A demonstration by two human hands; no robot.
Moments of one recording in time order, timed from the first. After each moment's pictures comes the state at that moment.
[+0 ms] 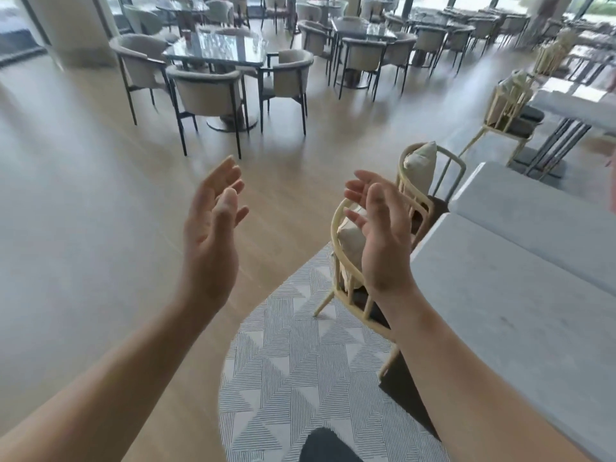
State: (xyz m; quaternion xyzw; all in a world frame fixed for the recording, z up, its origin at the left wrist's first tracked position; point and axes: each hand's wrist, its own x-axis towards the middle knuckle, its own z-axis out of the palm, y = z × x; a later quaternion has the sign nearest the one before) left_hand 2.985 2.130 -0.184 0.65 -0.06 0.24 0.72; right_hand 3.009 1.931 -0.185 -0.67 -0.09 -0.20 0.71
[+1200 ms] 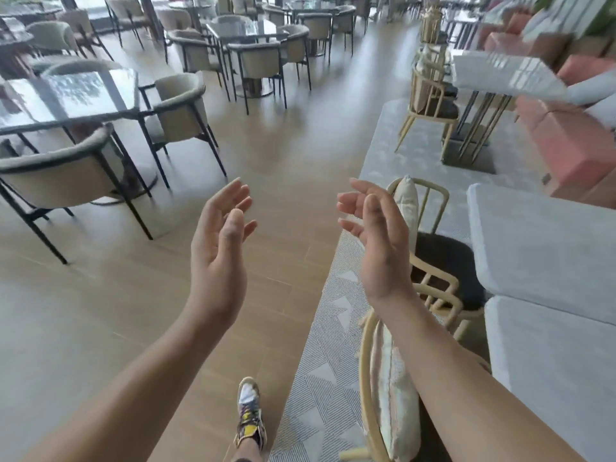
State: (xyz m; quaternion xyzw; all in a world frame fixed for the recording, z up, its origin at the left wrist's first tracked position) left_hand 3.703 2.113 -0.215 0.63 -0.19 0.10 0.75; right_hand 3.647 1.927 -0.205 -0.69 0.05 -0.31 0.66
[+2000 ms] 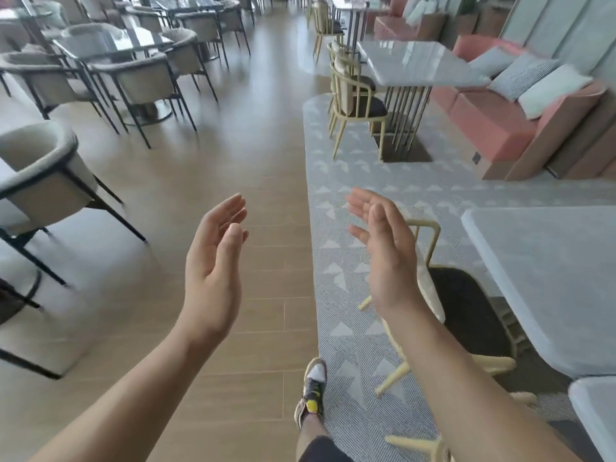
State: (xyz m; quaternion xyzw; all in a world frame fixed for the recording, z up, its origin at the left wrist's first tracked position) left_hand 4.197 1.966 -0.234 0.61 -0.30 -0.06 0.73; right_hand 4.069 1.797 -0.223 -0.66 0.17 -0.41 0.61
